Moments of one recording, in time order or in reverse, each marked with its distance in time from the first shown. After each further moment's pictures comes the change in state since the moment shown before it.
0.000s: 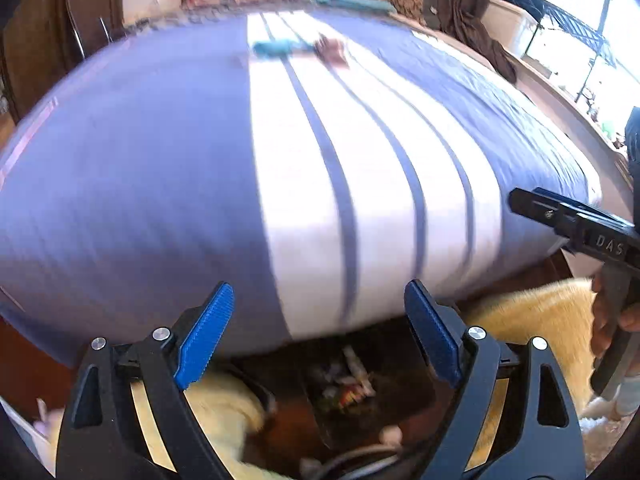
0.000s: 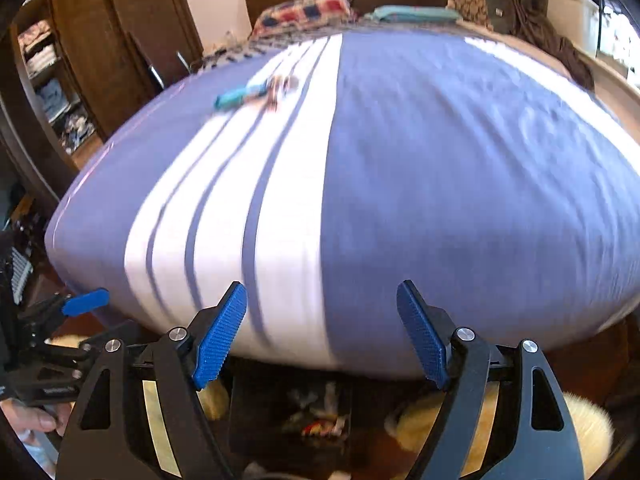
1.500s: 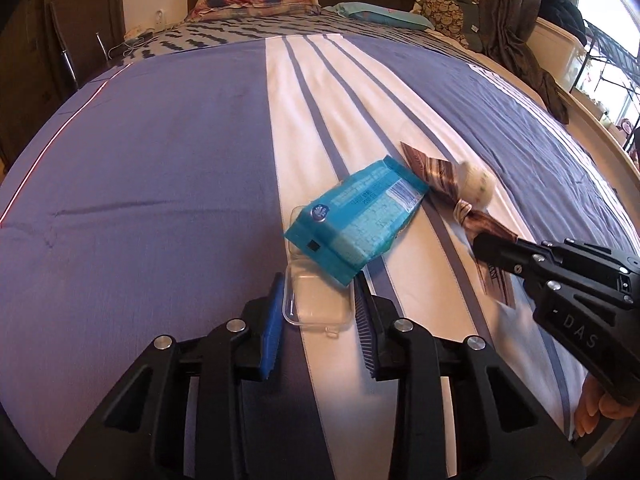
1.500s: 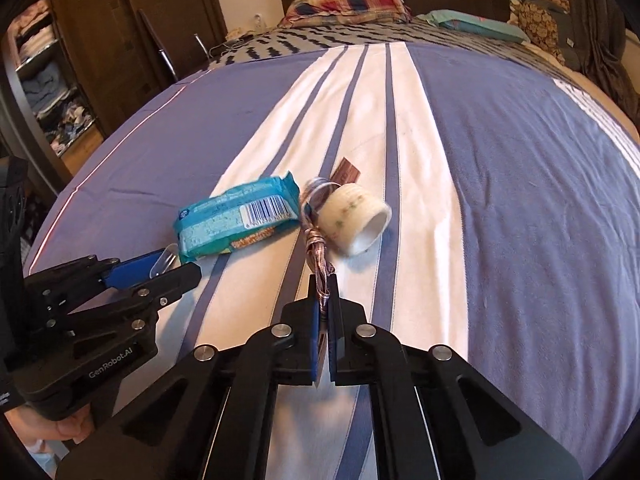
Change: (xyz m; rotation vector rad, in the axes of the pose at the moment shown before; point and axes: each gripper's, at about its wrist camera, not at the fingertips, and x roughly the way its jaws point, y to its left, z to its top) left arm 0.142 0.064 0.211 -0.025 -0.016 0.050; right arm 0.163 0.067 0.173 -0.122 0.055 0.064
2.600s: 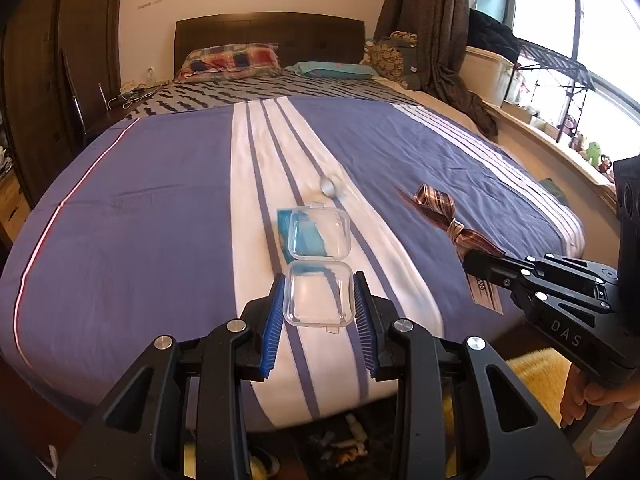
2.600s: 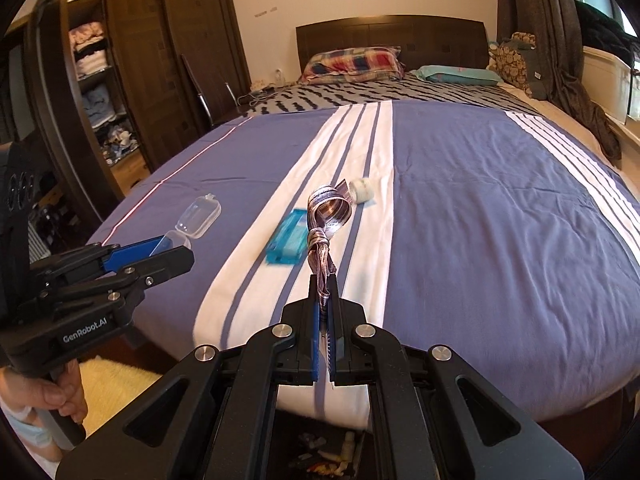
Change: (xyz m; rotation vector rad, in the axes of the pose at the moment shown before) left arm -0.217 -0.092 -0.144 0.070 -0.205 -0.070; right arm -0.209 0.006 -0.145 -0.008 -0.200 0.037
